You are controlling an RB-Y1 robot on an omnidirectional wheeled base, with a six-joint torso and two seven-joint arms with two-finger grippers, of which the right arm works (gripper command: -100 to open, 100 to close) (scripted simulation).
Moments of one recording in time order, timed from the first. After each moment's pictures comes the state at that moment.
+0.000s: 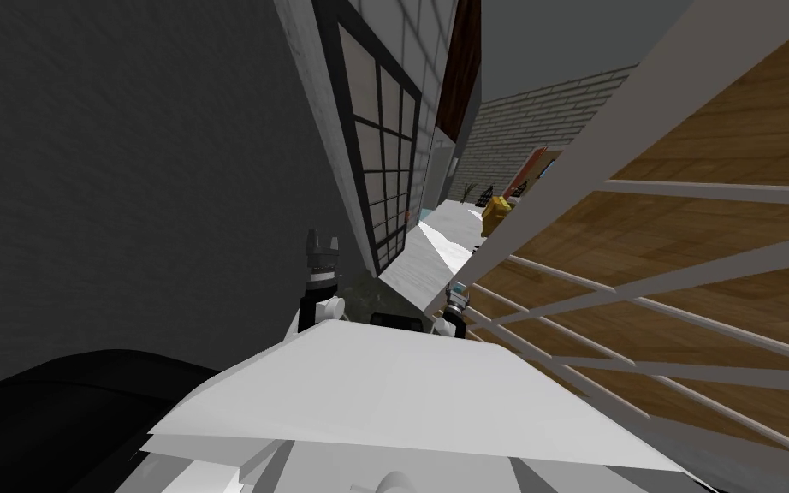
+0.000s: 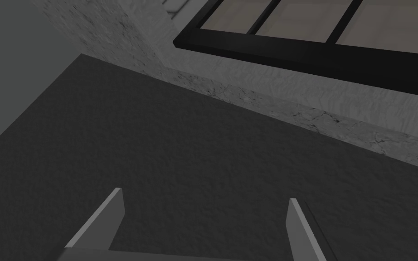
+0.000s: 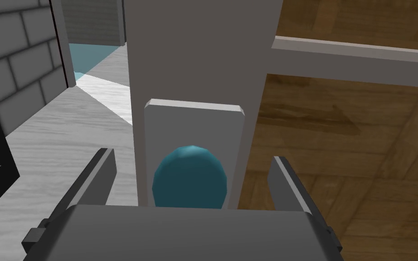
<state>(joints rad) 0.08 -0.11 0.11 -0.86 -0.81 -0.92 -1.11</state>
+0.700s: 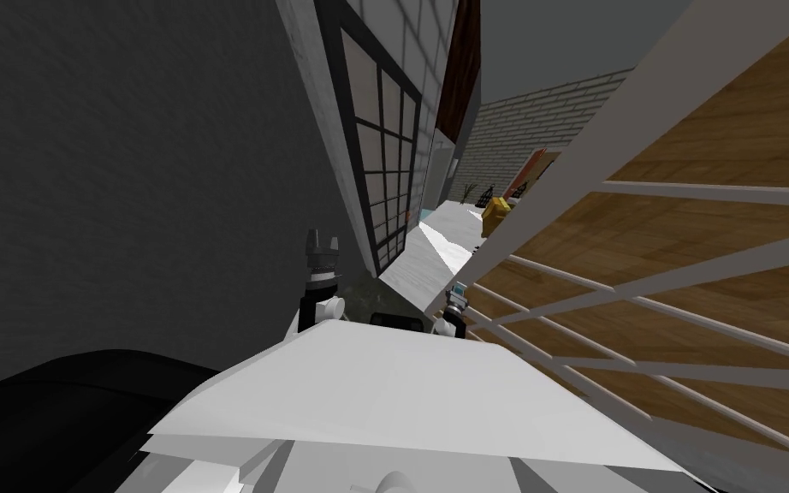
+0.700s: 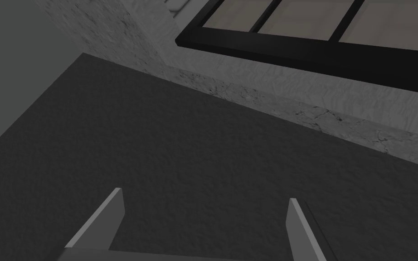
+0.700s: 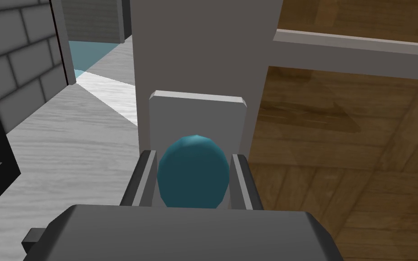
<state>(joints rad) 0.08 -0.11 0.11 -0.85 -0.81 -0.92 -1.11</state>
